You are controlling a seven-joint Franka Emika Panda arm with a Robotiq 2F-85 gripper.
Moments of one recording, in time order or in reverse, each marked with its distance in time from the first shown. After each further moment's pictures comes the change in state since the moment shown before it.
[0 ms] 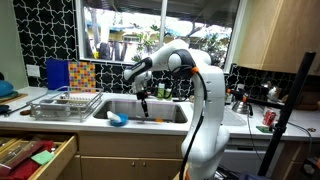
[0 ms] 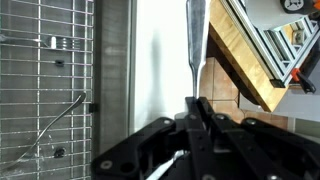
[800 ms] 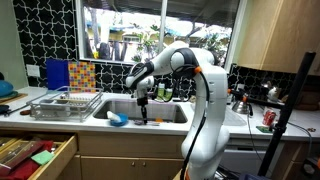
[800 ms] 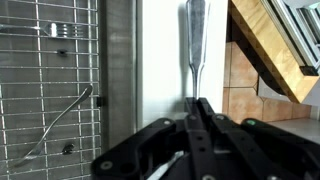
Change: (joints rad) arm 0.001 -0.041 -0.003 -0.168 0.032 0.227 0.030
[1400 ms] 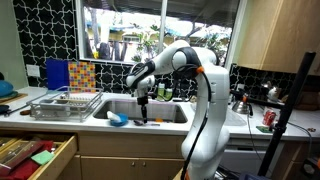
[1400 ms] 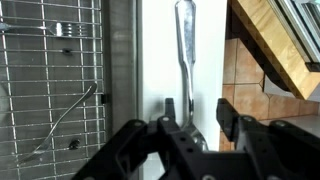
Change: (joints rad) arm 0.001 -0.030 0.000 -0.020 0.000 0.022 0.014
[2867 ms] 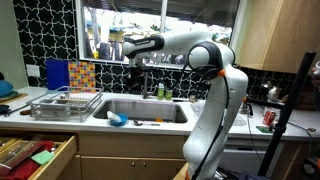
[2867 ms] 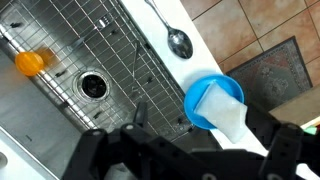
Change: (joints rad) arm 0.088 -0.218 0.018 0.219 -0.014 -0.081 0.762
